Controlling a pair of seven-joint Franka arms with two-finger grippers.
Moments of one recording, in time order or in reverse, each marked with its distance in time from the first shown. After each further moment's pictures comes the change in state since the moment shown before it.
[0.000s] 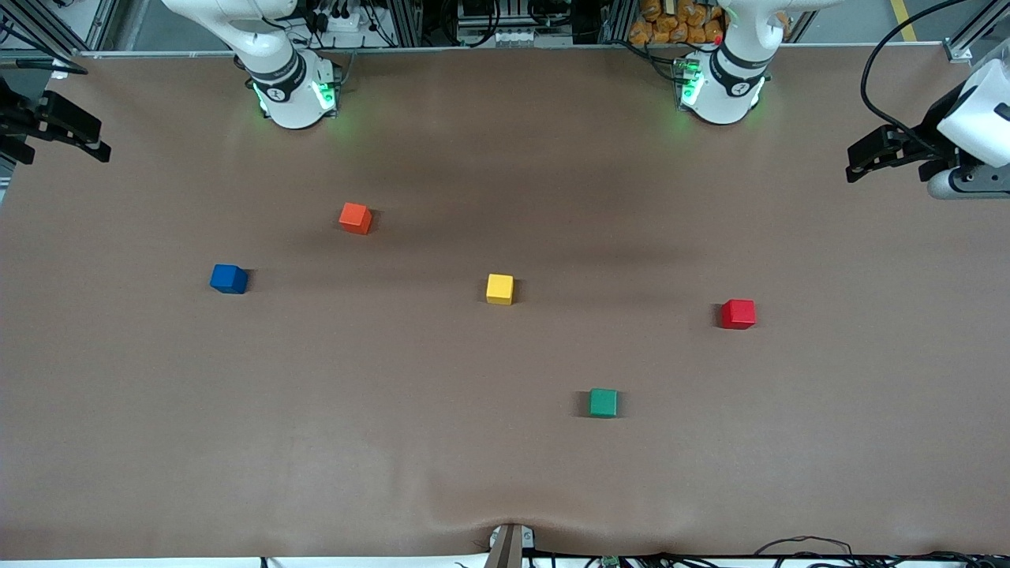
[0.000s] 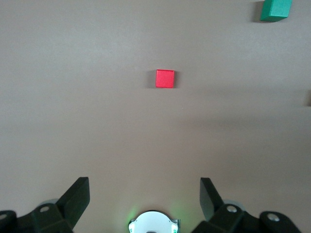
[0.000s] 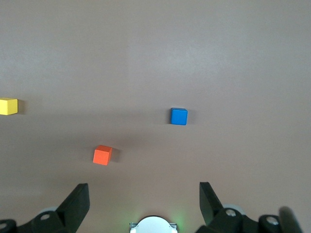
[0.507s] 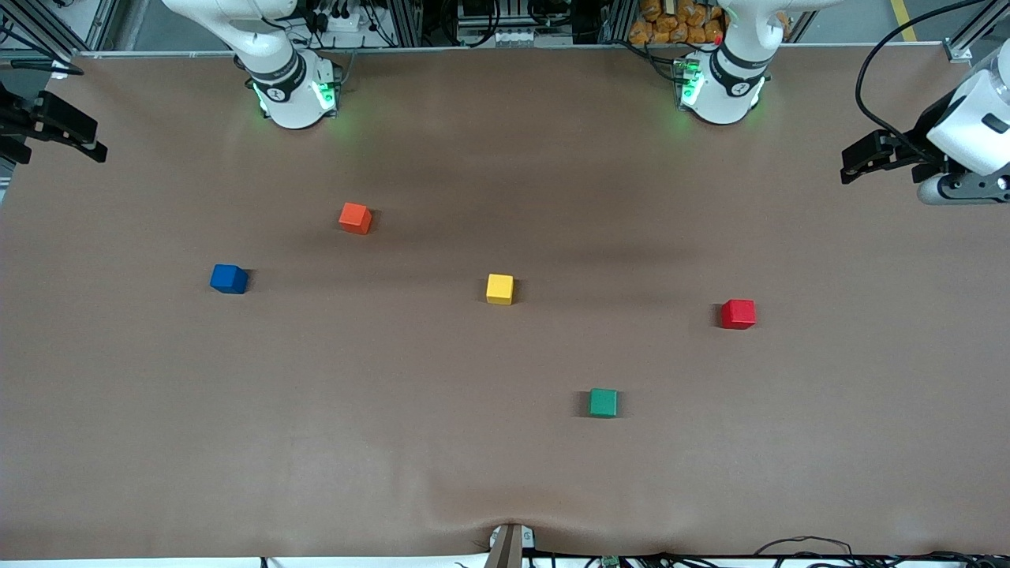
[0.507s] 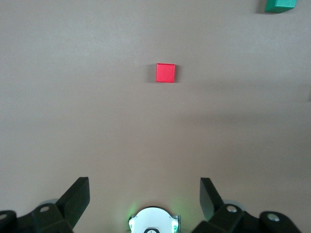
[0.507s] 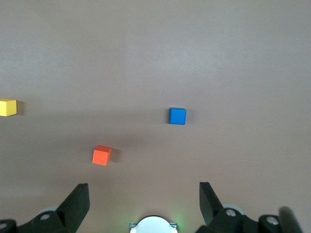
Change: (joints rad) left arm 0.000 0.001 0.000 -0.030 0.000 -0.001 0.000; right arm -0.007 0.000 -0.001 0.000 0.000 0.000 0.000
